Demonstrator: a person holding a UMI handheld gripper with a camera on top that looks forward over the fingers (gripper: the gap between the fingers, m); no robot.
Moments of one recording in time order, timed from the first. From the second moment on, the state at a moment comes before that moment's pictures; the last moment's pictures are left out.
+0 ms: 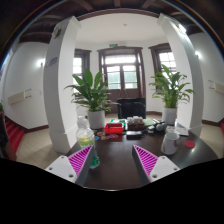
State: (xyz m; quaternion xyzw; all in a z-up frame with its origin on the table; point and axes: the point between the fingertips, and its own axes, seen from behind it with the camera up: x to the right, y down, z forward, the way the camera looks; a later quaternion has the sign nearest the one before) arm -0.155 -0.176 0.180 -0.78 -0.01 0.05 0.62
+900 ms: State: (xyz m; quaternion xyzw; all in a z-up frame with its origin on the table) arm -0.275 -0.013 0.112 -0.75 -0.04 0.03 0.66
